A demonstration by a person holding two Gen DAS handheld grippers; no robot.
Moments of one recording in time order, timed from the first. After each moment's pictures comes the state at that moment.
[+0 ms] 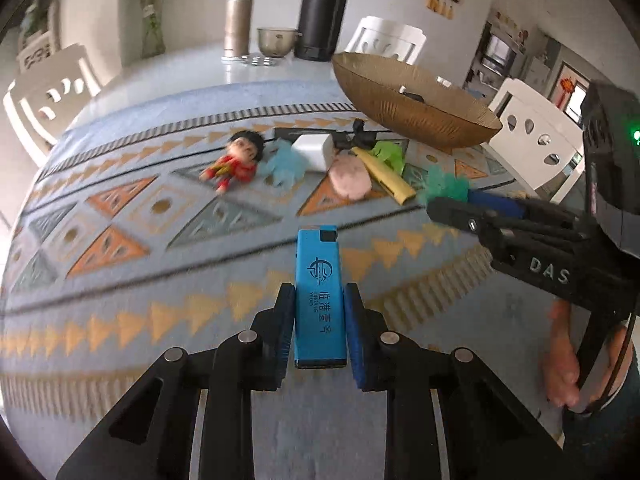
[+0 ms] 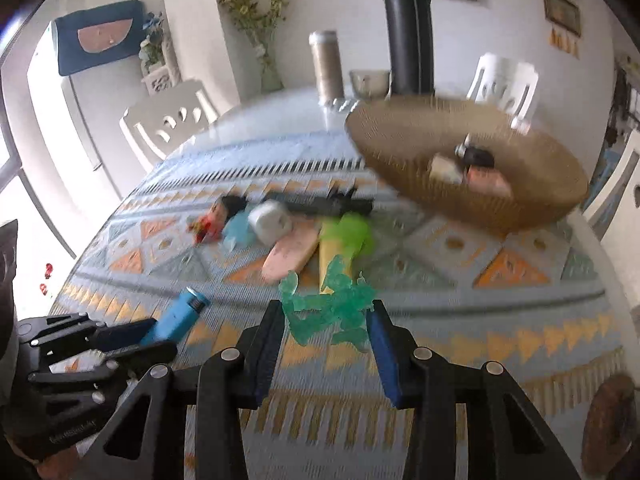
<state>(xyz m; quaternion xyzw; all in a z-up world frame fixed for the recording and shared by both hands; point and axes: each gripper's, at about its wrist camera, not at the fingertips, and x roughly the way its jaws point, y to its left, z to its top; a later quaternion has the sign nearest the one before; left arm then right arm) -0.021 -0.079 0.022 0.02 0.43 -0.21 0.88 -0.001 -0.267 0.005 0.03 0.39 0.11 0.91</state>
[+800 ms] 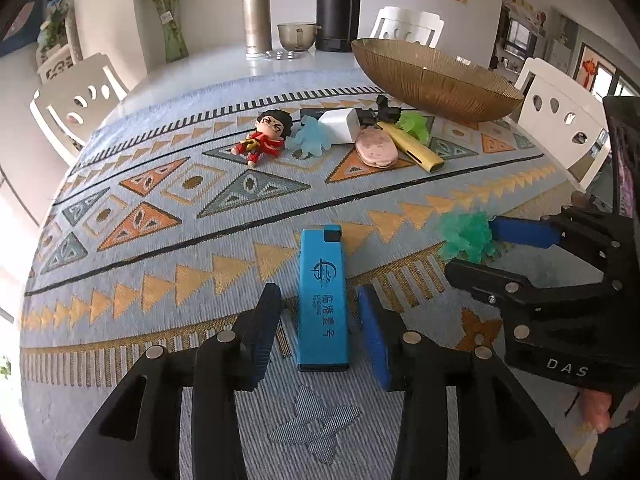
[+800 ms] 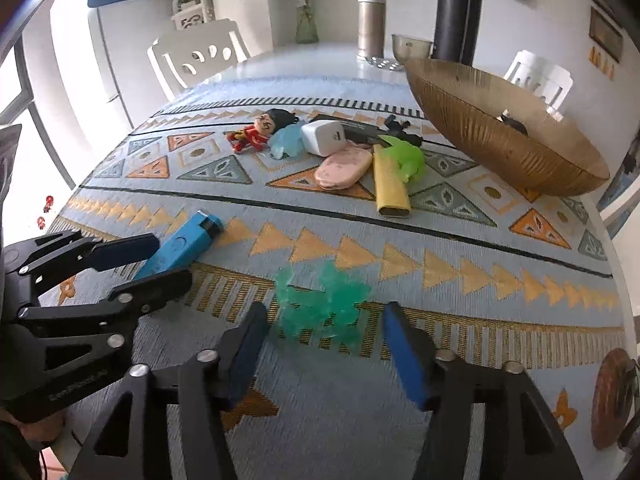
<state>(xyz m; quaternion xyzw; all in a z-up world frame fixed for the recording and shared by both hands) -0.035 -0.086 0.007 0.08 0.43 -0.15 0.89 -0.031 -0.228 -0.020 -0.05 0.44 0.13 0.89</state>
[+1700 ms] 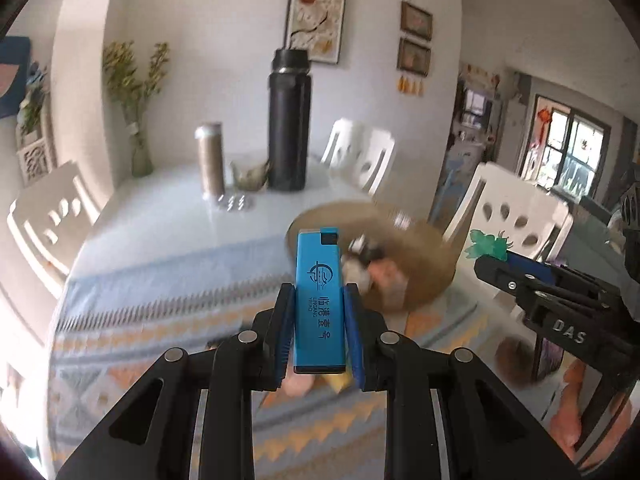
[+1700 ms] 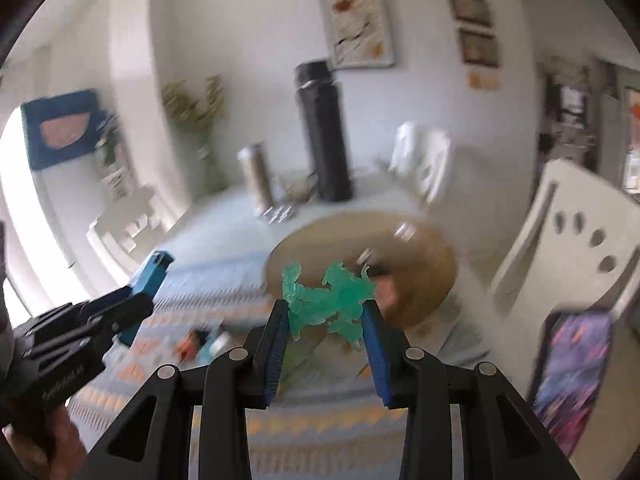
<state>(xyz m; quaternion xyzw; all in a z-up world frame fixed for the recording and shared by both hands) 0.021 -0.153 0.163 0.03 0.27 -0.23 0.93 -0.026 -0.345 0.135 0.08 0.26 -0.02 0.96</state>
